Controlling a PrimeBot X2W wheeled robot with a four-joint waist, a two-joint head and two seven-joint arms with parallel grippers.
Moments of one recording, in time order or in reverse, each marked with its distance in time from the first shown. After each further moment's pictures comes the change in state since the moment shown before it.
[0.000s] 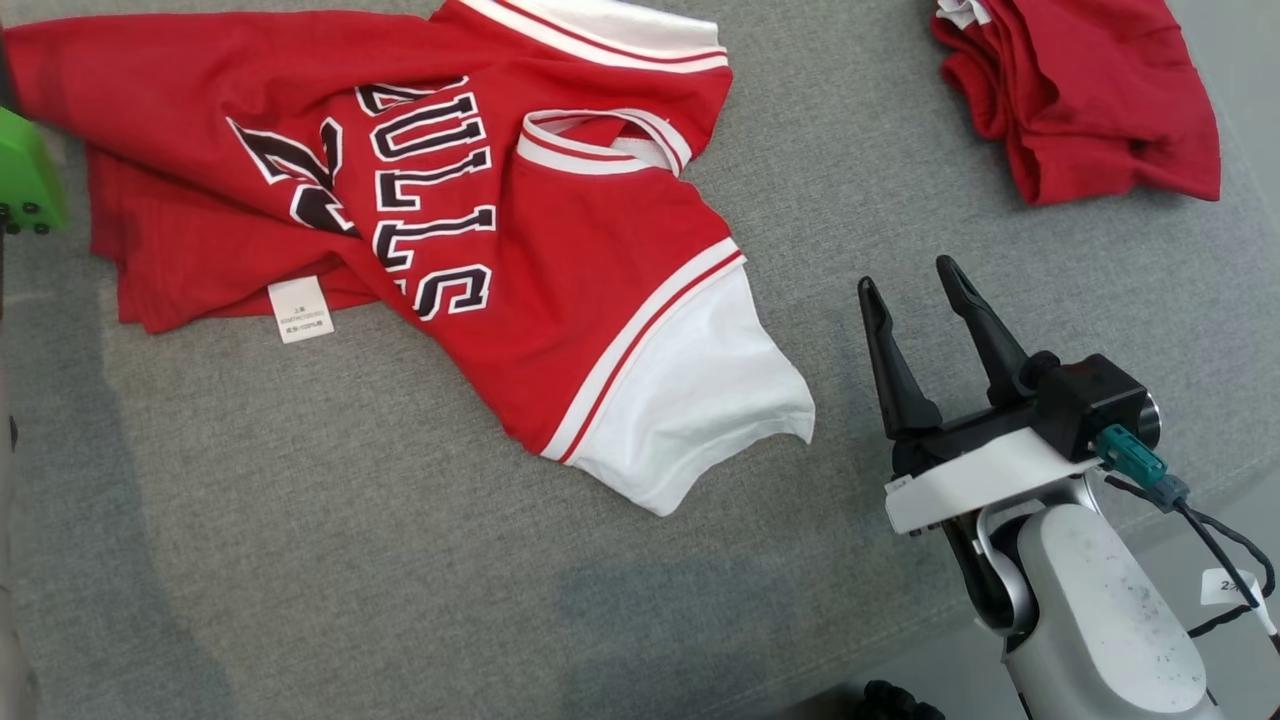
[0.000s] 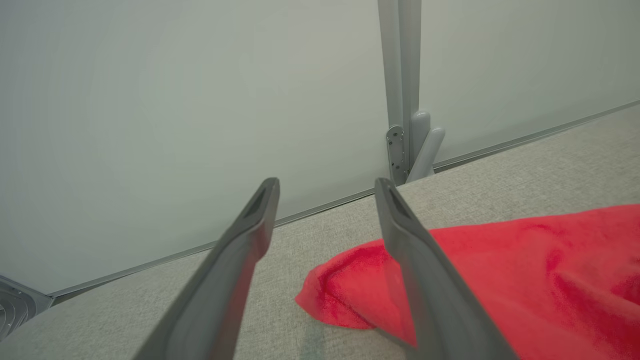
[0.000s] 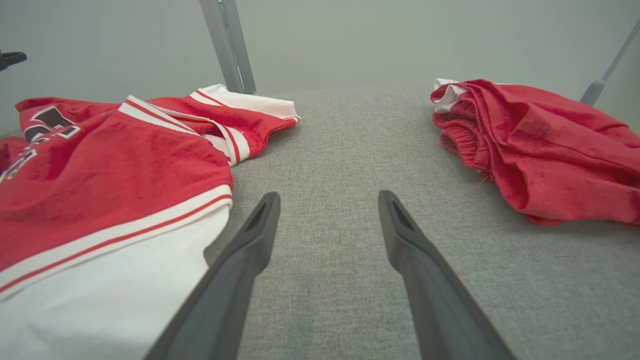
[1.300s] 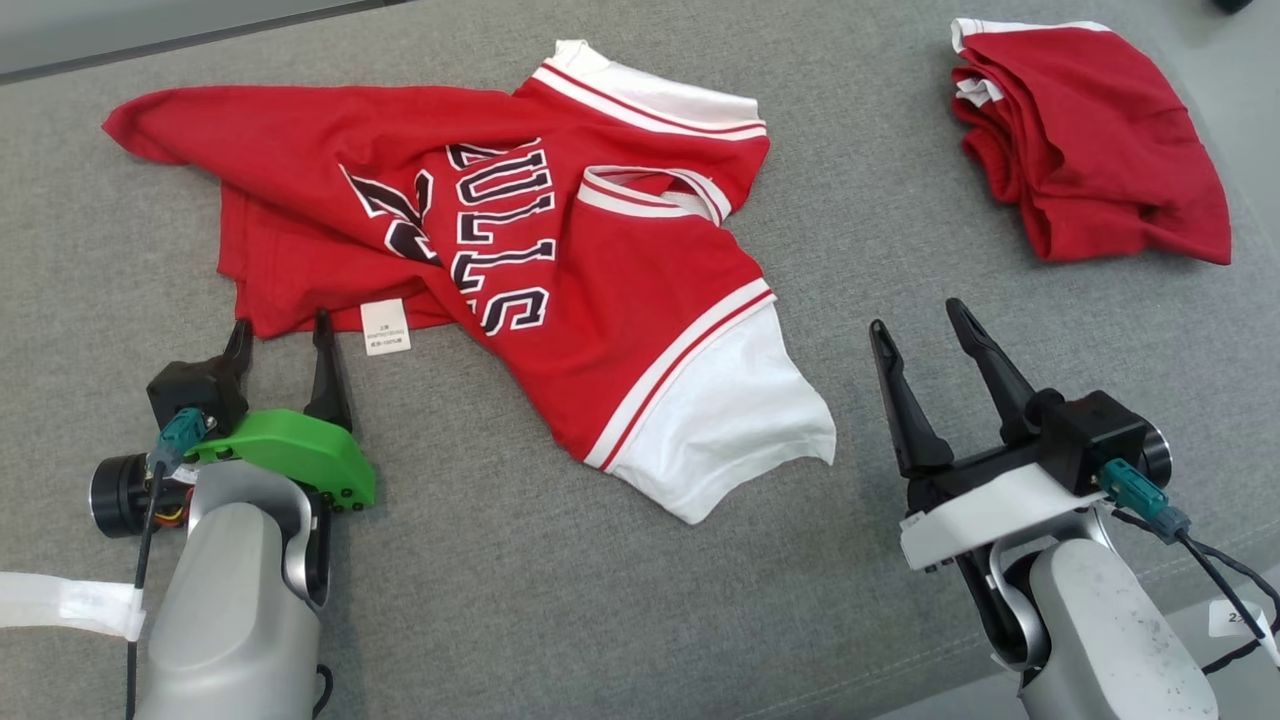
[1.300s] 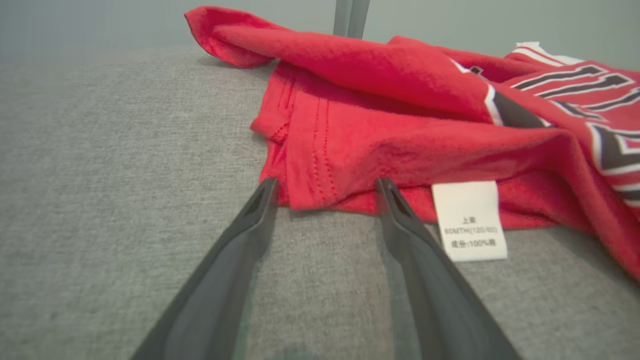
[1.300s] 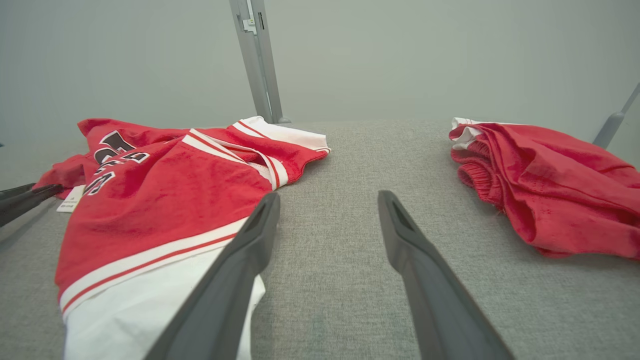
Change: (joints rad) left arm 0.494 -0.324 0.105 -0.125 -0.104 0.029 -0.110; right arm 0.058 -0.020 -0.012 0.006 -0.018 0.000 0.000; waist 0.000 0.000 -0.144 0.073
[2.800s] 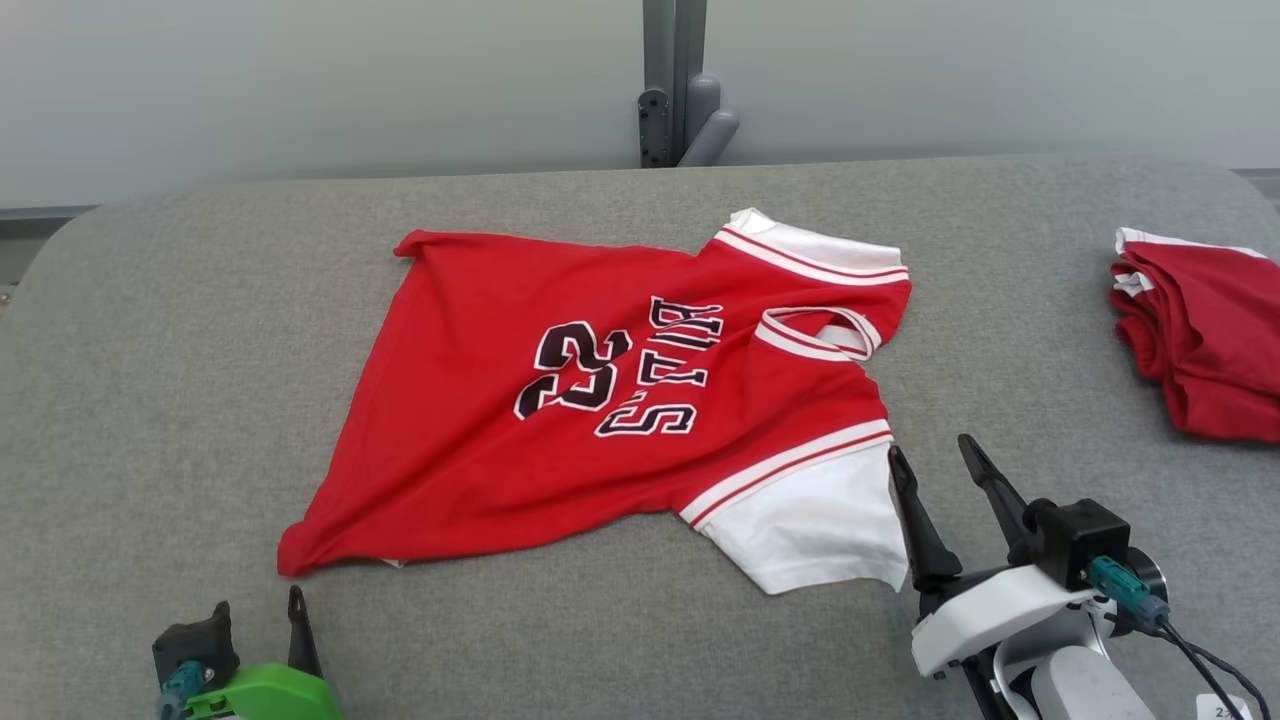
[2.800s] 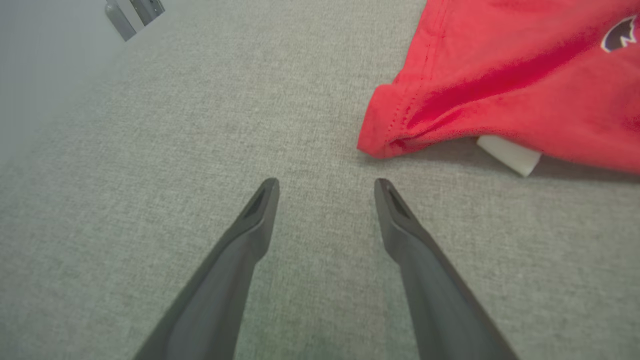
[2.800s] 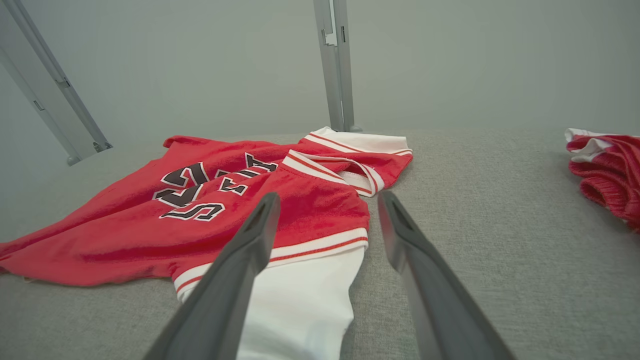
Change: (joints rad) left arm 0.365 0.048 0.028 0.031 0.009 0.043 0.002; right arm 0.148 0.040 -0.045 0.101 0.004 0.000 0.000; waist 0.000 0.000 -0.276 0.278
